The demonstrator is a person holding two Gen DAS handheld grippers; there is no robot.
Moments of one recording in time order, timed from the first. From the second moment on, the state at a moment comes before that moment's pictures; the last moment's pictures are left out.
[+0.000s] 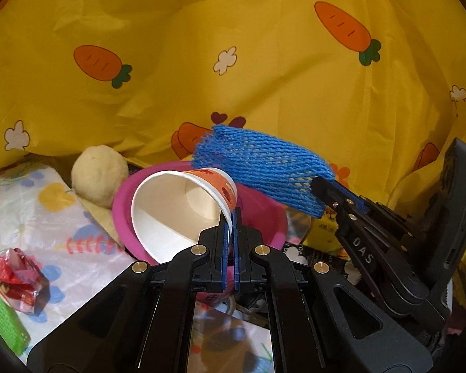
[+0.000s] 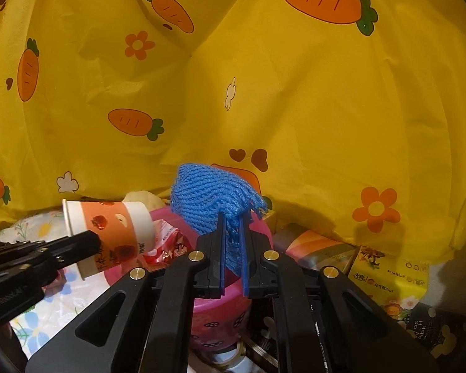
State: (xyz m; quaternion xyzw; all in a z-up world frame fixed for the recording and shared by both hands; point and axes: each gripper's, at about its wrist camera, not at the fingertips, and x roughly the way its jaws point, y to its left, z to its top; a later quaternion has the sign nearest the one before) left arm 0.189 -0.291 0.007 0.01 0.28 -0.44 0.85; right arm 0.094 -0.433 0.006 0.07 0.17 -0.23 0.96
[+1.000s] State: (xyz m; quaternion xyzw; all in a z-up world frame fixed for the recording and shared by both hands) left arm 0.244 -0.309 -0.035 -0.03 0.35 -0.43 0.83; right arm 0.137 -0.452 -0.014 0.08 0.21 -0.23 0.95
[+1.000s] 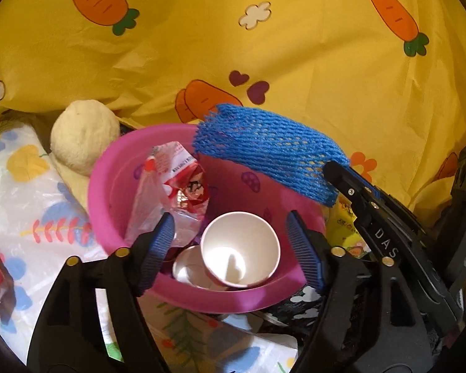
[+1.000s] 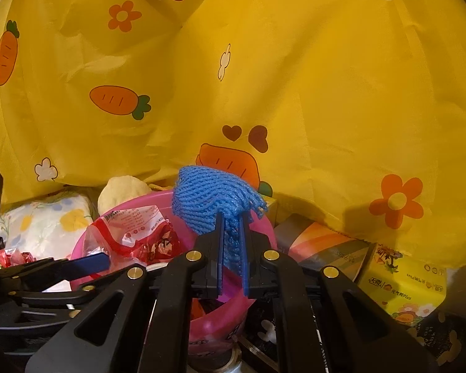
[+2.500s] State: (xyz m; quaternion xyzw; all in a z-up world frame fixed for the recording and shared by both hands) left arm 0.142 0.021 -0.013 -0.08 0.24 -0.04 0.97; right arm 0.122 -0.222 -0.022 0.04 0.22 0.01 0.97
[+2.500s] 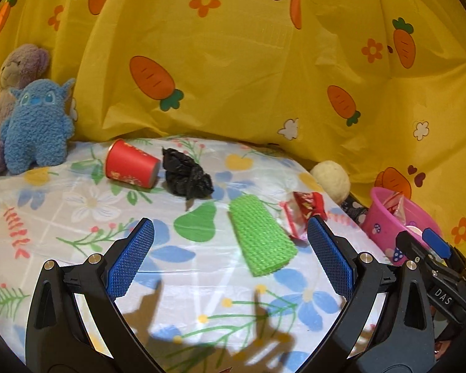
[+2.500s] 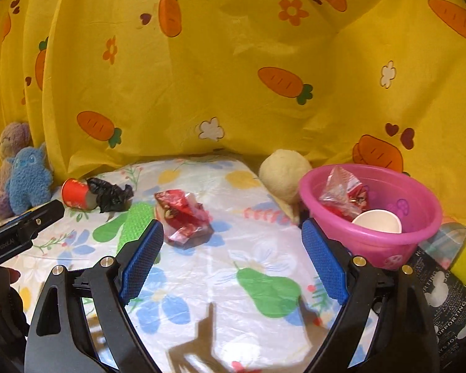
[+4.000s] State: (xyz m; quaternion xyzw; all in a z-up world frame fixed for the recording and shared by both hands) left arm 0.209 -0.022 -0.048 -0.06 0.32 -0.07 0.94; right arm 0.221 -0.204 -0.046 0.03 0.26 0.03 0.96
